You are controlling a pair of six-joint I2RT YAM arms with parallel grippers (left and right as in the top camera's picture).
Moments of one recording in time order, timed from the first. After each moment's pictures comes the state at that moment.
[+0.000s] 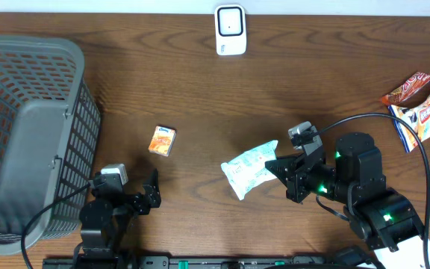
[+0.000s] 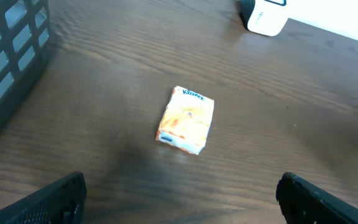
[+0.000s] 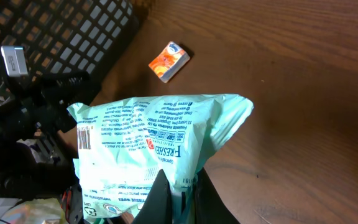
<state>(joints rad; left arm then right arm) -0.05 0.07 0.14 -0.53 0.13 -0.28 0.37 0.84 0.80 -0.67 -0.55 0.18</state>
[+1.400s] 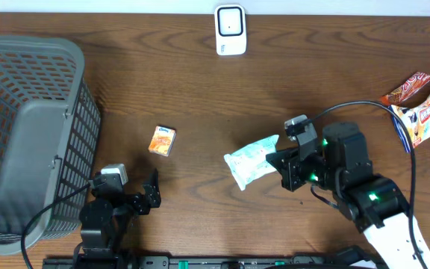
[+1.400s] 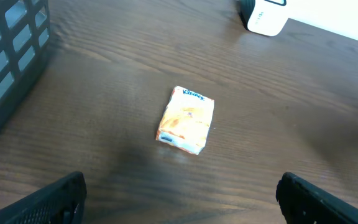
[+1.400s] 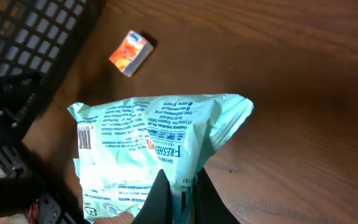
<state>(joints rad) -0.05 0.07 0.14 -0.53 0.13 -0.28 0.37 0.96 0.80 -0.64 -0.45 0.18</state>
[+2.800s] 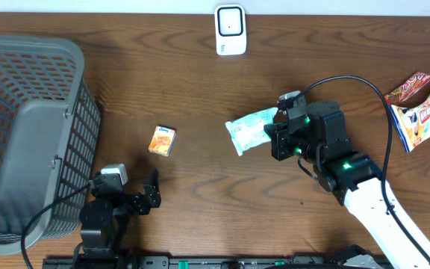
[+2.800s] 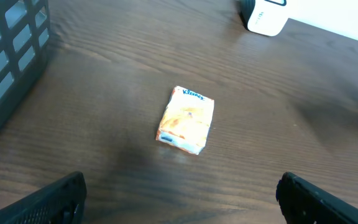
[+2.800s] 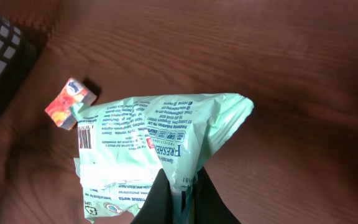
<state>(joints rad) -0.05 0.07 0.14 -0.53 0.13 -0.28 0.37 1.20 0.80 -0.33 -0.27 0.18</state>
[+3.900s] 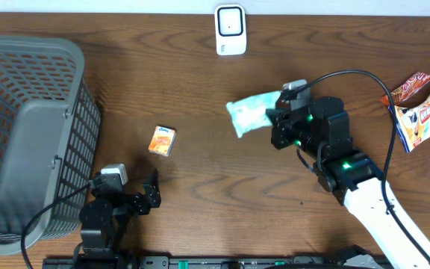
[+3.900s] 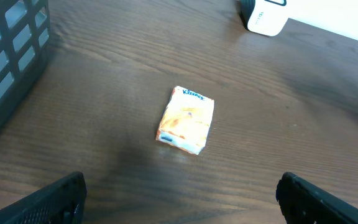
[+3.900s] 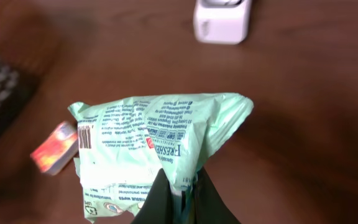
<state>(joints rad) -0.05 0.07 0.14 -0.53 0.13 -0.28 0.37 1.20 0.80 -0.17 -0.19 0.17</state>
